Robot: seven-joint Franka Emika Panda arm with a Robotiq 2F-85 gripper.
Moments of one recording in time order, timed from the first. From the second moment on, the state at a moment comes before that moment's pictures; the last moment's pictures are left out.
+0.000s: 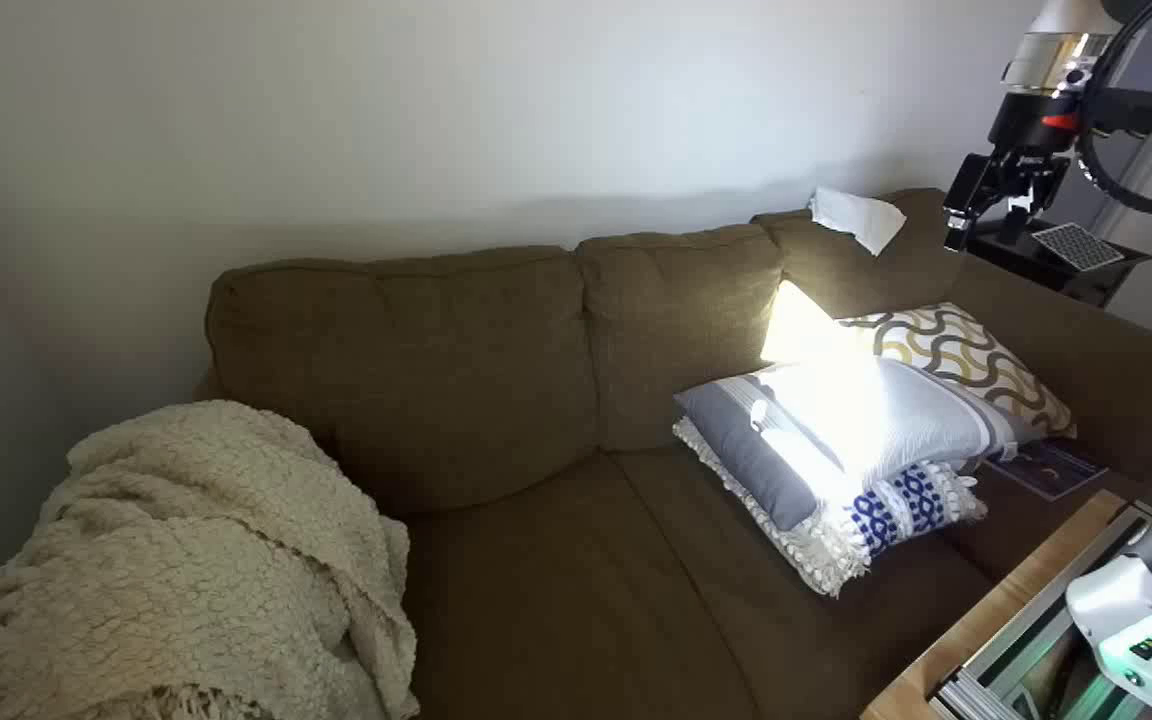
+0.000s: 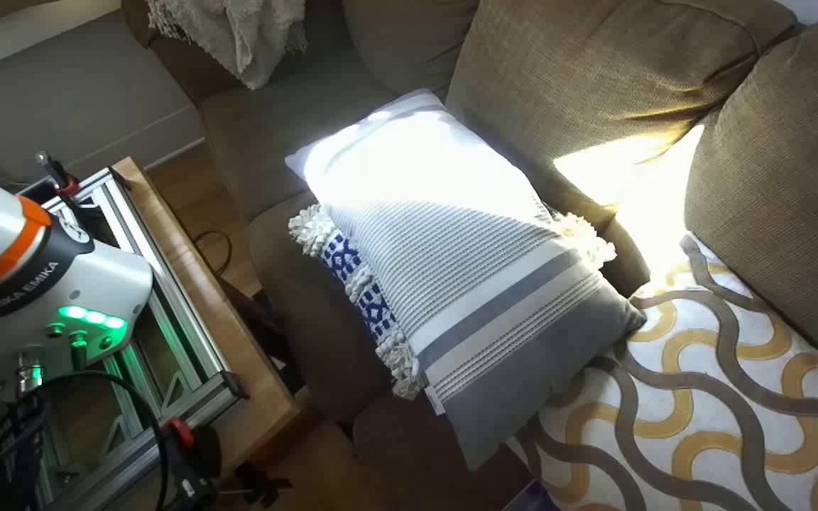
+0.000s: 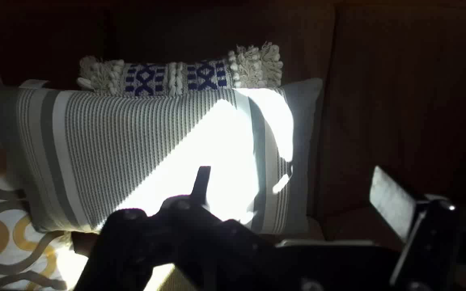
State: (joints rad) arm -0.04 -0.70 0.00 -2.54 0.03 1.81 0.11
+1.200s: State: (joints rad) arm -0.17 -0.66 -0.19 -2.38 -0.09 1.80 -0.08
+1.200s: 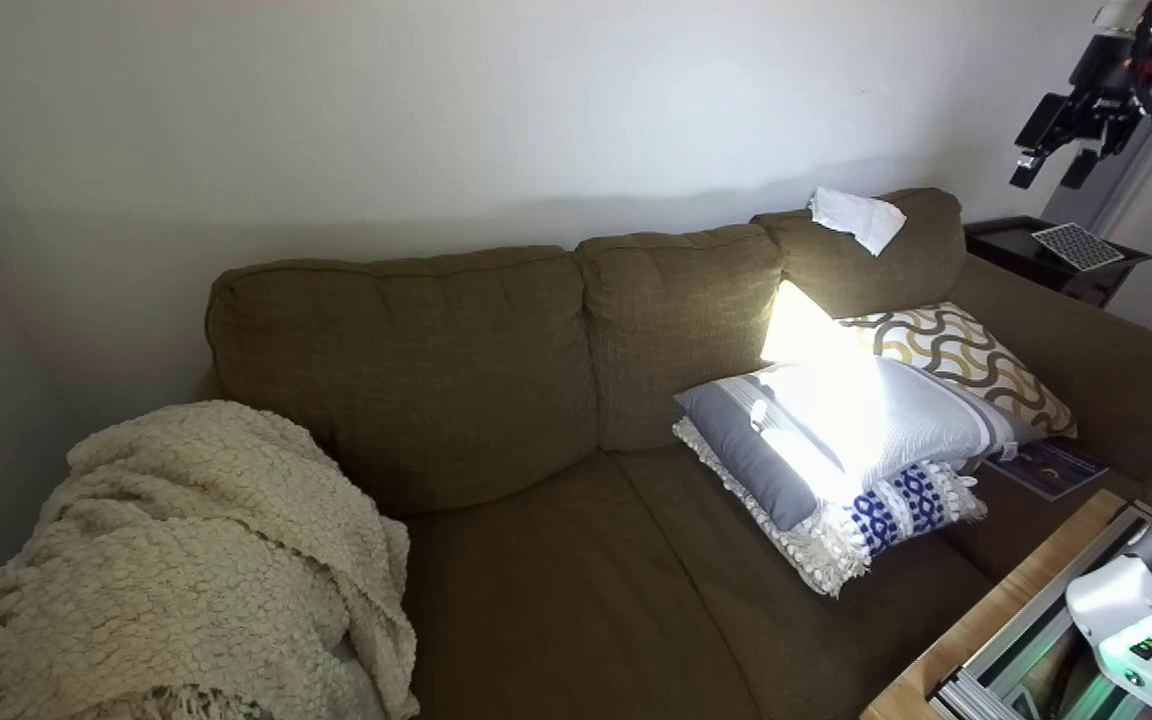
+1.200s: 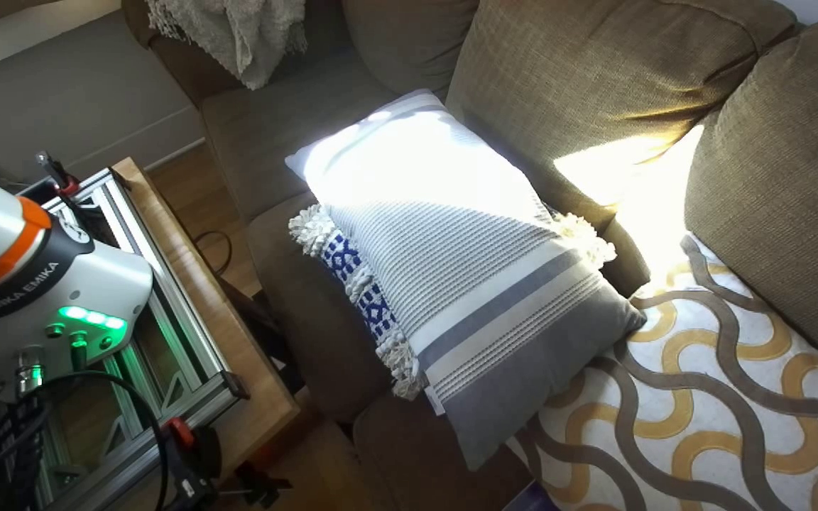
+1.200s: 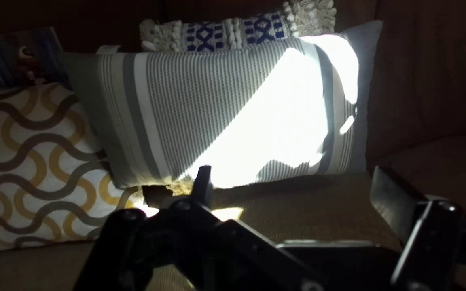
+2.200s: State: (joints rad) arm -0.17 -0.57 -0.28 -2.25 -0.09 1.80 -0.27
